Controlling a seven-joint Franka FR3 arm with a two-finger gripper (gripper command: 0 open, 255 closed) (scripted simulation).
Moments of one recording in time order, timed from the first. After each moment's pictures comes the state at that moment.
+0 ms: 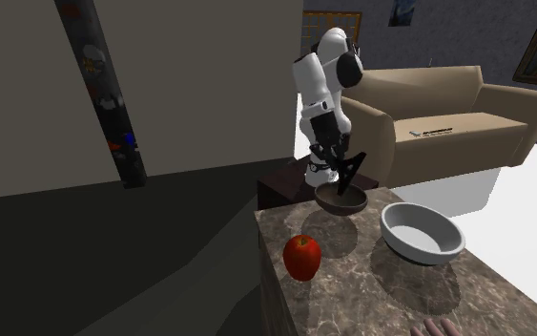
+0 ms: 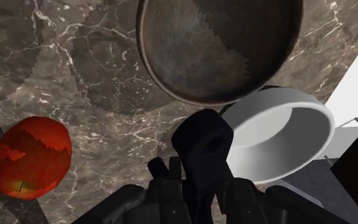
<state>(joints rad) 0.51 -0.41 -0.01 -2.34 0.54 2.15 -0.91</state>
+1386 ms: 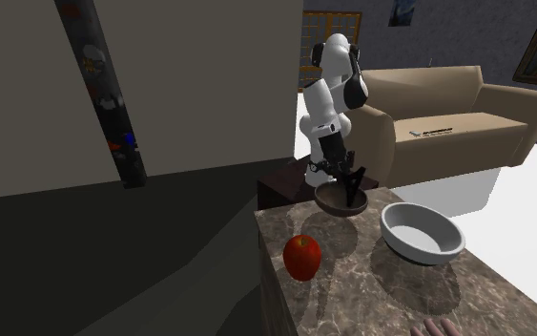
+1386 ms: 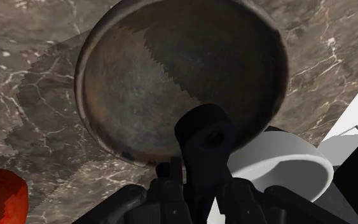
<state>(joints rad) 0.56 -0.50 0.04 -2.61 0.63 2.35 -0.96</state>
